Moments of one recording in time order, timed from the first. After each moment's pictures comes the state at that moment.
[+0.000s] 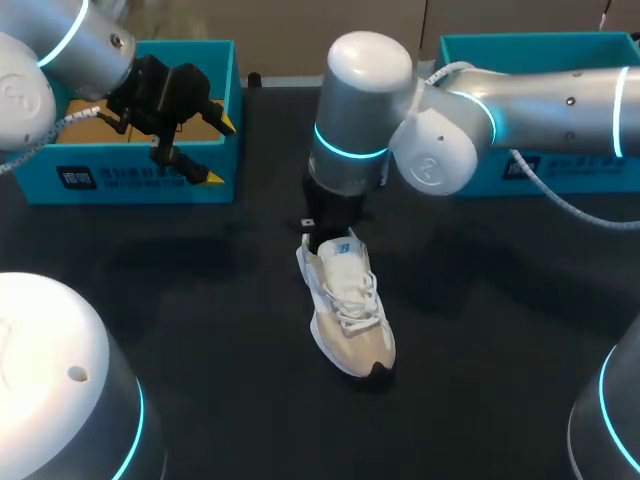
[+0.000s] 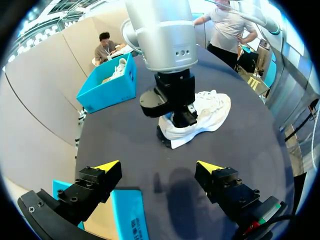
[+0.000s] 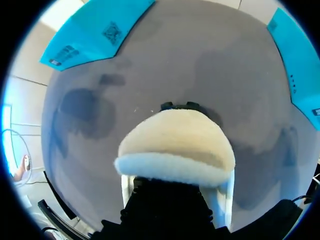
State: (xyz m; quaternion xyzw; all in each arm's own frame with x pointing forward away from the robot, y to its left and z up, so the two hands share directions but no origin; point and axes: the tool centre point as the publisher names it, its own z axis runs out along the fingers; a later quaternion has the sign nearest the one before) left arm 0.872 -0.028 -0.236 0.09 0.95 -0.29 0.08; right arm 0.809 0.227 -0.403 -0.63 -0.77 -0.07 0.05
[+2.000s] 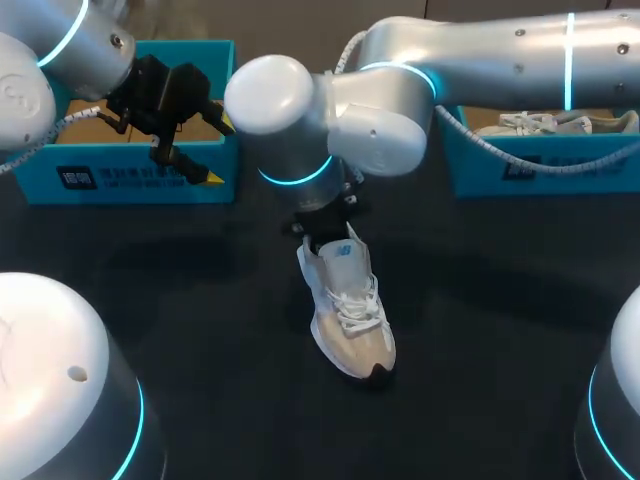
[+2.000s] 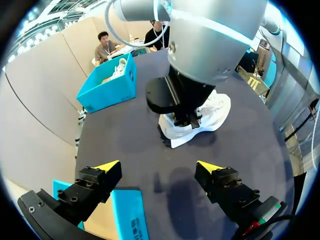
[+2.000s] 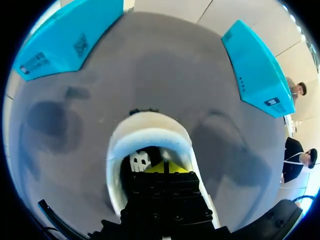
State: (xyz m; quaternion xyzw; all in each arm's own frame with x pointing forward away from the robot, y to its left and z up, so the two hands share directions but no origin) left arm 0.871 -0.028 -0.236 0.09 0.95 -0.29 0.08; right arm 0.815 0.198 -0.376 -0.67 -0.73 0.01 -0.15
